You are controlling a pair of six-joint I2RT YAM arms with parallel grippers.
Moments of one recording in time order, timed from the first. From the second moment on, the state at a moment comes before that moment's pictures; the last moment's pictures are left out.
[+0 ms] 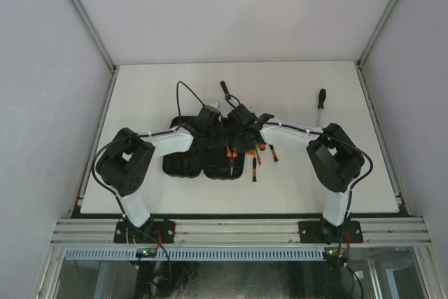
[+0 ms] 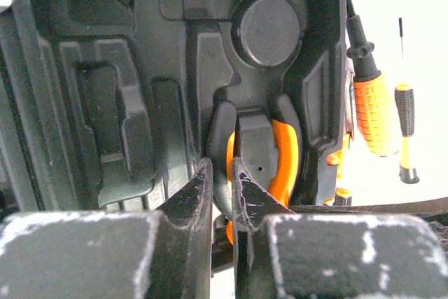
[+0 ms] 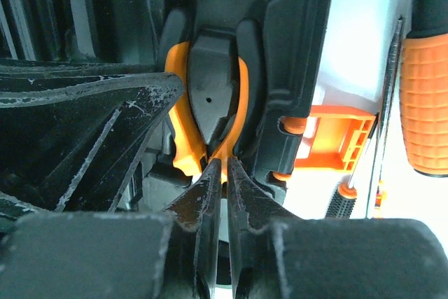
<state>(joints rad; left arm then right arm) -0.64 1.80 0.98 -0.10 0.01 -0.68 0.77 1.87 1.25 -0.51 0.04 0.77</state>
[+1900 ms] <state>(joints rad) -0.59 1.07 0.58 -0.44 -0.14 -0.71 0.76 1.67 1.18 -0.54 -0.07 0.62</state>
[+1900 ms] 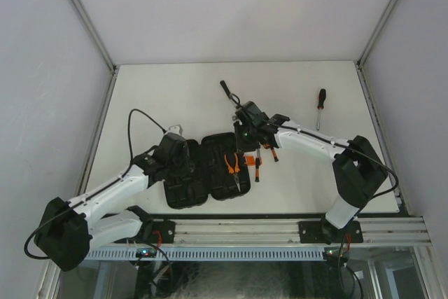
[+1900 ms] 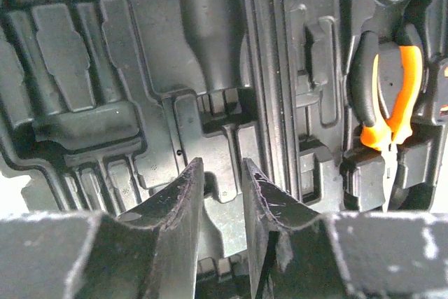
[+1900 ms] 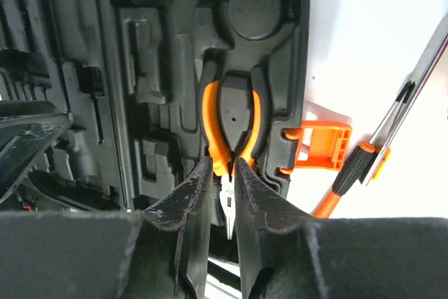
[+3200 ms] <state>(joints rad) -0.59 1.02 0.42 -0.28 -0.12 -0.73 0.89 1.99 1.47 -0.70 0.07 0.55</state>
